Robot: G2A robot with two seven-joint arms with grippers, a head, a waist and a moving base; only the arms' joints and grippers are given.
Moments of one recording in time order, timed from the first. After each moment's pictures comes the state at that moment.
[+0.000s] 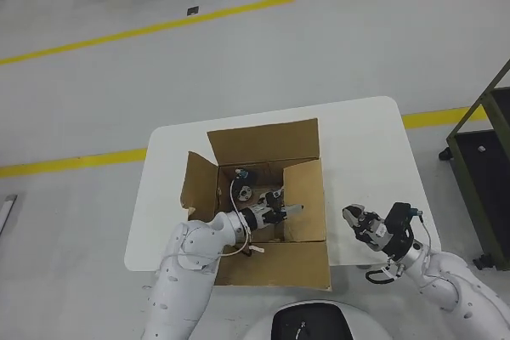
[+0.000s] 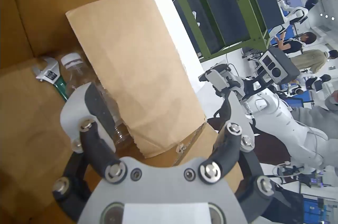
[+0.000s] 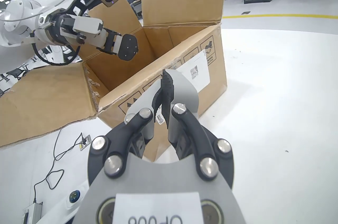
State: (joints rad) left arm 1.05 -1.33 -1.23 -1.52 0.49 -0.25 -0.88; right arm -1.43 -1.12 1.33 -1.50 -1.03 -0.67 -0.25
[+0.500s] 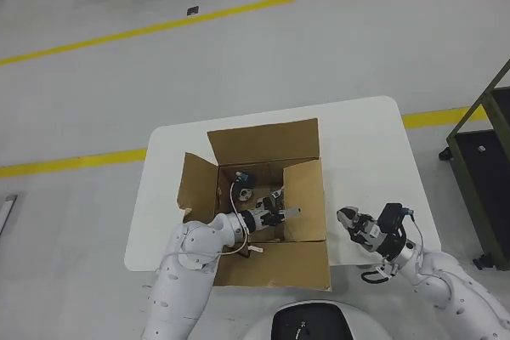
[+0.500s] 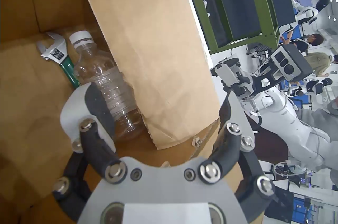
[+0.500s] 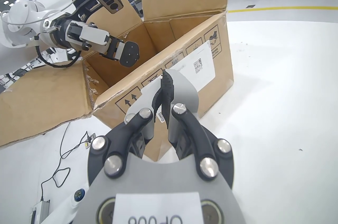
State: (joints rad) left arm 1.05 -1.33 -1.22 -1.51 0.49 -0.24 -0.89; right arm -1.39 -1.13 1.28 -1.44 -1.01 -0.68 -0.23
